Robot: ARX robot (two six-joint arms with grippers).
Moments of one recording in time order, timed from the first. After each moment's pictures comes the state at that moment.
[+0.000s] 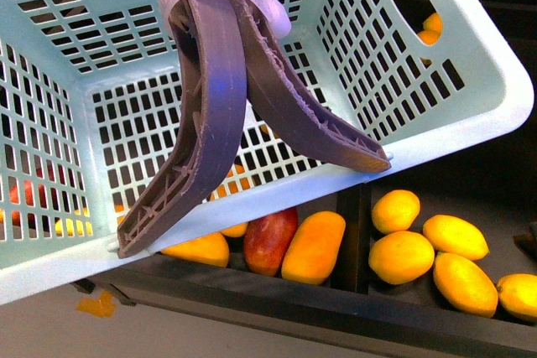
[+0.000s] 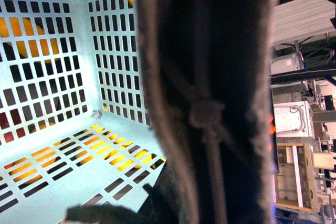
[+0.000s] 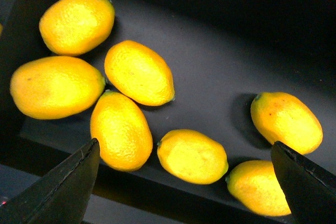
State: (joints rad) left arm -0.43 1.40 0.88 0.07 0.40 -0.87; right arm -0.12 1.91 0.47 0.49 -0.03 -0.39
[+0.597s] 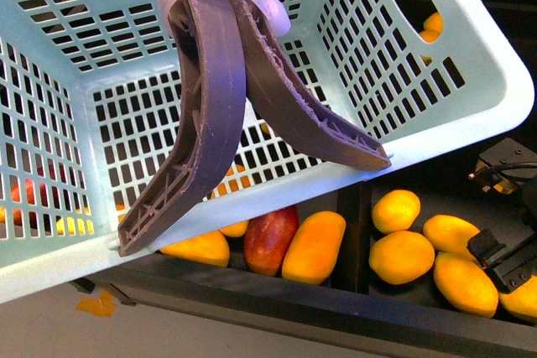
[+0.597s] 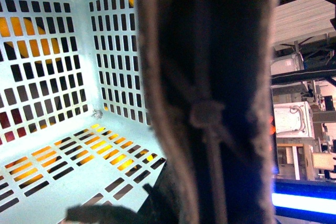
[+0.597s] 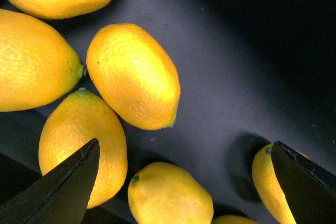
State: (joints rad) left arm -0.43 1.40 0.88 0.07 0.40 -0.87; right arm -0.06 2.22 0.72 0.44 -0.01 -0.63
